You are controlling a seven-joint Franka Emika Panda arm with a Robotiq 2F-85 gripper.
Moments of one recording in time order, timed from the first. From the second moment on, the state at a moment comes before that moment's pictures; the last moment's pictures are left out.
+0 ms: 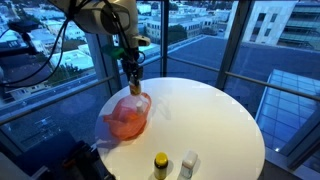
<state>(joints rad) 0.08 -0.04 0.06 -2.29 -0.03 2.20 0.27</state>
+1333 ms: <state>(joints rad) 0.08 0.02 0.06 -2.44 0.02 2.34 0.23</state>
